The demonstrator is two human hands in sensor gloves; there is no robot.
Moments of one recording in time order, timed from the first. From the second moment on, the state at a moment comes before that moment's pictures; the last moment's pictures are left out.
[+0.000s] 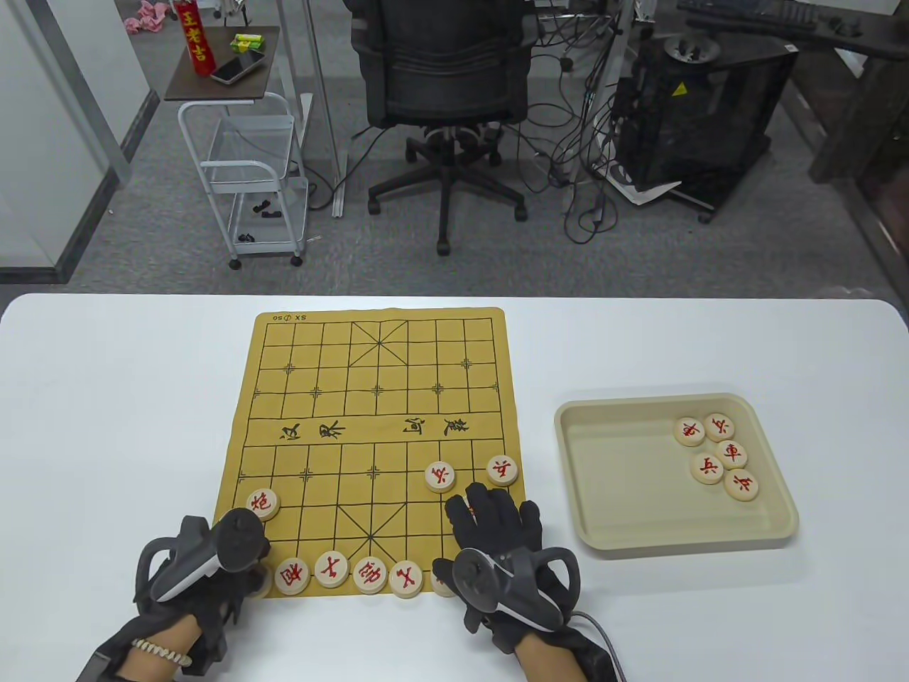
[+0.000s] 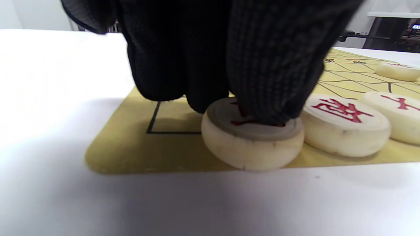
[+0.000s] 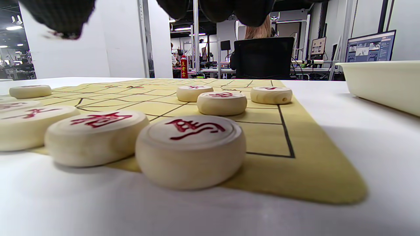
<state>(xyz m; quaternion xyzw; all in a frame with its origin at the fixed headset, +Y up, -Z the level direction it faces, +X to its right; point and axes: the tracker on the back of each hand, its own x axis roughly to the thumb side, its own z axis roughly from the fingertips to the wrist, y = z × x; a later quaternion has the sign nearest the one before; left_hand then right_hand) -0.312 -0.763 -0.270 -0.14 -0.04 -0.01 0.99 0.038 -0.759 -0.248 0.15 -0.04 0.99 0.06</state>
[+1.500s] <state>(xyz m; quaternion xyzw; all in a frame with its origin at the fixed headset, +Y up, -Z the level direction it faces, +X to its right) -0.296 -0.745 -0.265 0.08 -0.04 0.06 0.99 0.296 -0.748 -0.376 -0.28 0.14 0.95 -0.09</state>
